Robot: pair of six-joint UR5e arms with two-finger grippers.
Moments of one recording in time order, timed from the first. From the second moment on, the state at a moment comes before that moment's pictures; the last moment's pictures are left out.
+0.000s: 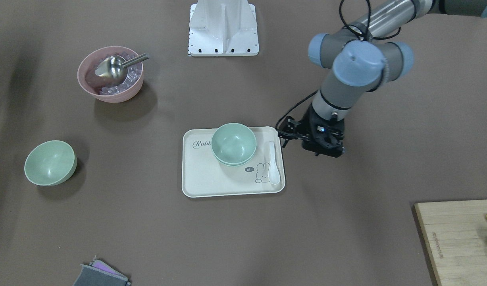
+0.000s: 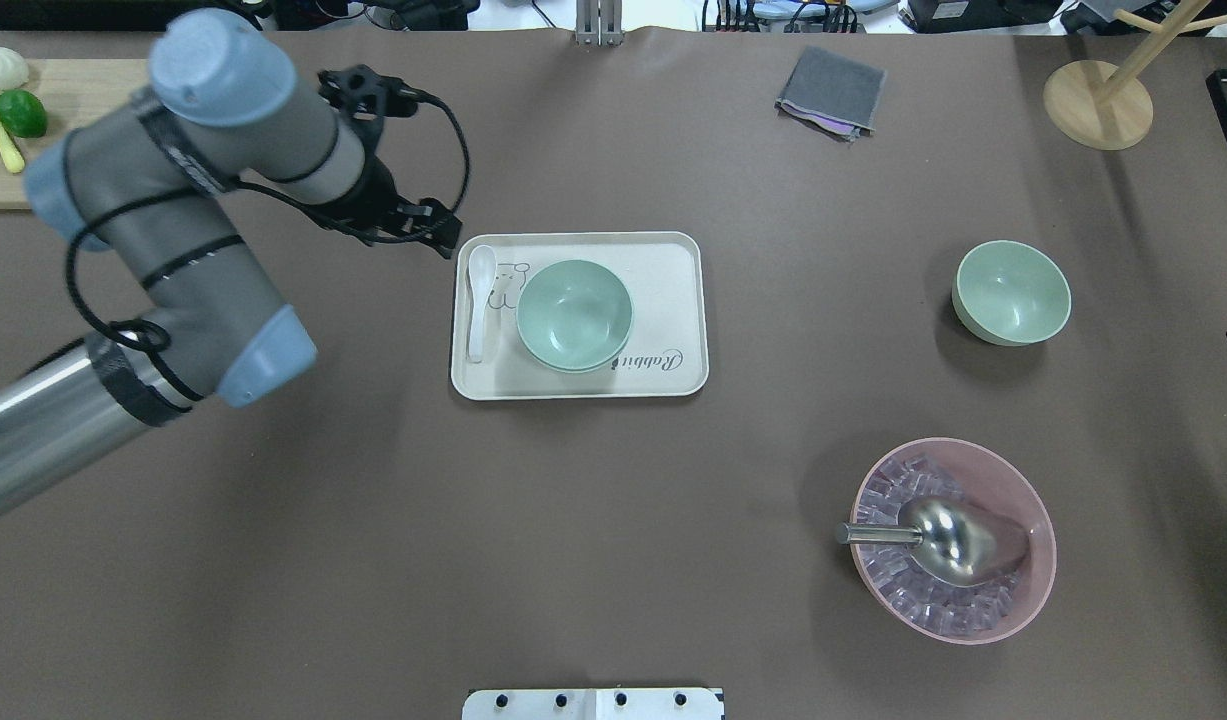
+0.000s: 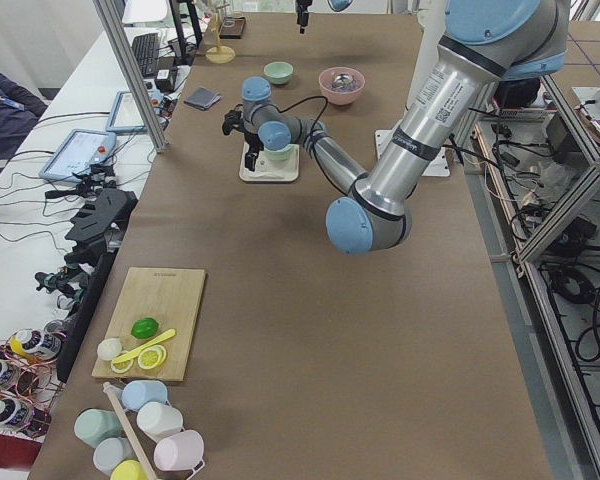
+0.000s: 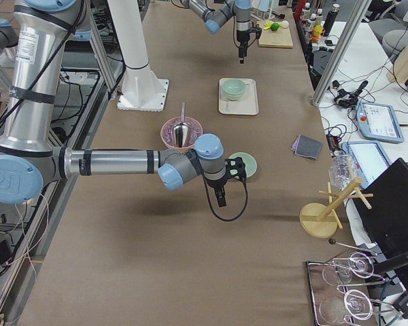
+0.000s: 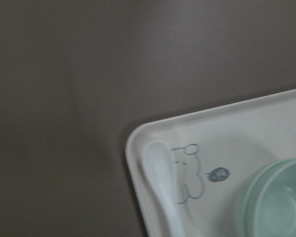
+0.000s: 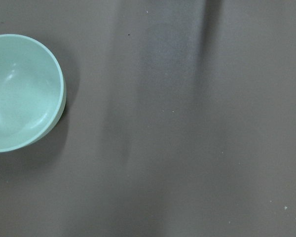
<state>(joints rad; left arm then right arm) -0.88 -2.14 -1.61 -1.78 -2.14 -0.71 1.26 -1.78 1.78 -1.06 2.24 0.38</state>
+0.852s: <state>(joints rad) -1.30 -1.74 -1.66 -1.68 -2.34 -0.04 1.11 -1.59 1.66 -1.06 2.19 0.60</state>
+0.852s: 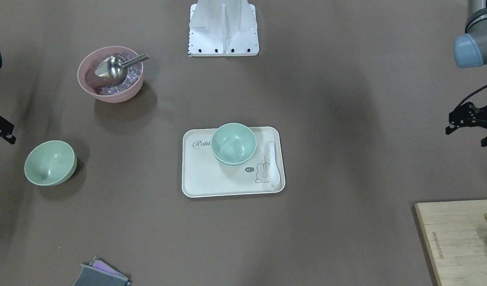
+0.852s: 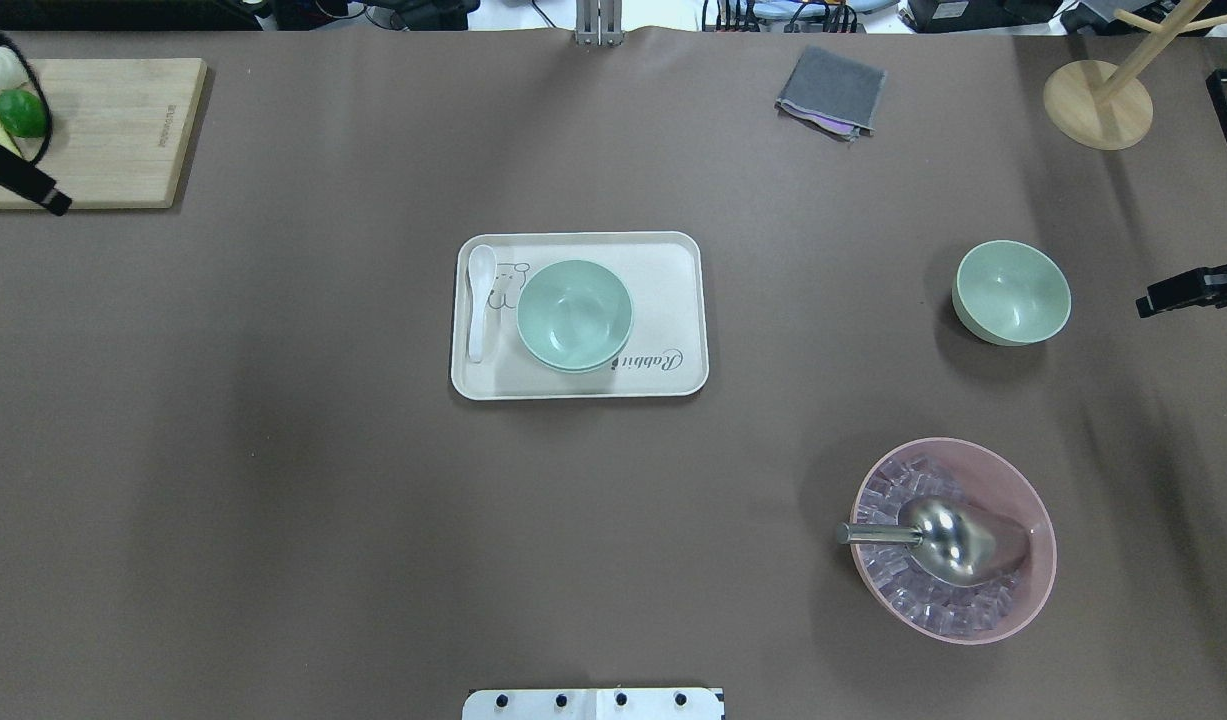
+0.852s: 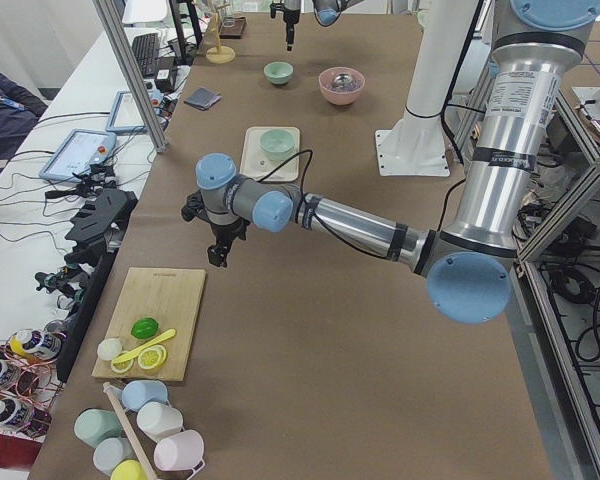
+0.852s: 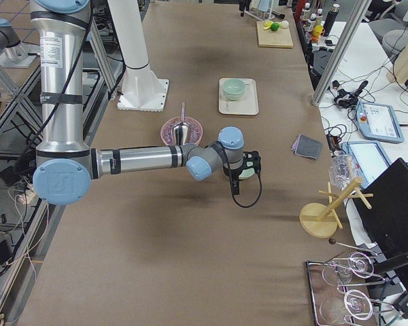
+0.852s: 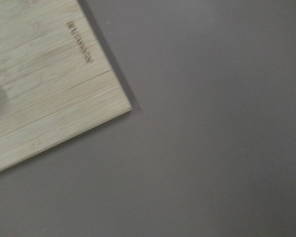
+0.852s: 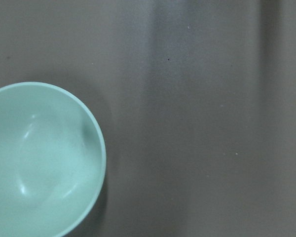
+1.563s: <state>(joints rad) -1.31 -1.67 -1.66 -1.68 -2.33 -0.03 1.04 -1.48 1.59 -1.06 2.11 0.72</state>
